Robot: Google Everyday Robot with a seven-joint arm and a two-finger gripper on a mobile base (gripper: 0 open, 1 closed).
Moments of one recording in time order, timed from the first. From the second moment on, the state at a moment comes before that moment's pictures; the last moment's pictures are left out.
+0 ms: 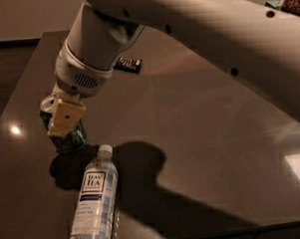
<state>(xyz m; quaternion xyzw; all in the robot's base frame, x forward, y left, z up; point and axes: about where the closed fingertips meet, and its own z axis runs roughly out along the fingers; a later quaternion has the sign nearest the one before) 0.445 0.171 0.936 -0.74 0.59 0.23 0.23</state>
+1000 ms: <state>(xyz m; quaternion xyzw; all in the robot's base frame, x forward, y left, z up) 0.424 0.170 0.911 -0.75 0.58 0.22 0.23</state>
